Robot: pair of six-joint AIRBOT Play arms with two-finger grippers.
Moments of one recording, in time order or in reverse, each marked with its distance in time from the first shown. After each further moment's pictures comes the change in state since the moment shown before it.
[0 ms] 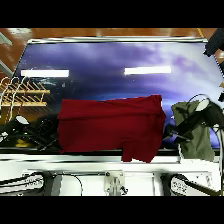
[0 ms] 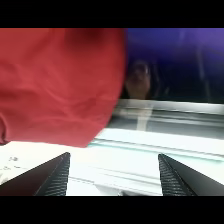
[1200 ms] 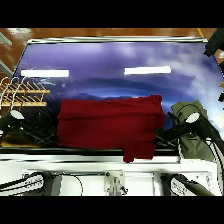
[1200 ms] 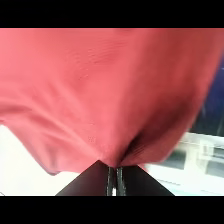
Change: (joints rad) left arm -0.015 0.077 0.112 -0.006 0.007 0.077; right arm 0.061 0.134 -0.197 0.241 -0.230 -0.004
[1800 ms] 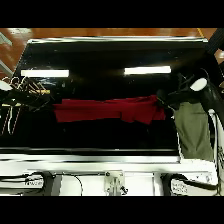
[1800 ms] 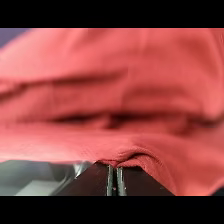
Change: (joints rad) left arm -0.044 -0.190 0.512 -0.075 0.068 -0.154; right arm 0.089 -0.243 0.552 0.016 -0.156 0.207
